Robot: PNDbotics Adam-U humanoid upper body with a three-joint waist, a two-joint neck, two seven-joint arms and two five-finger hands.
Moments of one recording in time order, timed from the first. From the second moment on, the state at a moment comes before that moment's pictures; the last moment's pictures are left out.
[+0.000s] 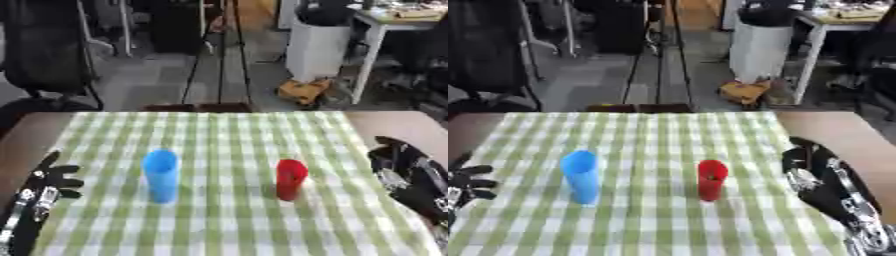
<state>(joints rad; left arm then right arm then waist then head) -0.12 0.28 0.01 -1.66 -0.04 -0.17 -0.07 -0.19 -0.30 -0.13 -1.61 0.08 -0.18 0.19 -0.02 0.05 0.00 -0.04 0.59</state>
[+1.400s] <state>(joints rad) -0.20 0.33 -0.05 -1.65 -0.35 -0.10 -0.18 -0.23 -0.31 -0.09 -1.55 0.09 -0.20 0.25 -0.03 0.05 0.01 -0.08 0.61</state>
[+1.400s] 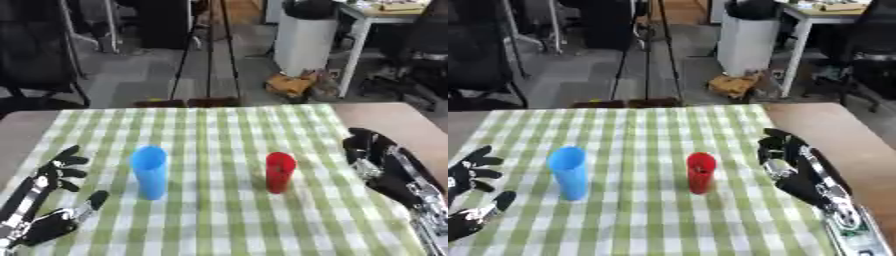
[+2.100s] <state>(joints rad) -0.20 0.33 -0.06 -1.64 -0.33 -0.10 -0.20 -0.31 -0.35 -0.03 -1.40 0.18 -0.26 0.33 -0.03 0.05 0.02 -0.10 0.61</state>
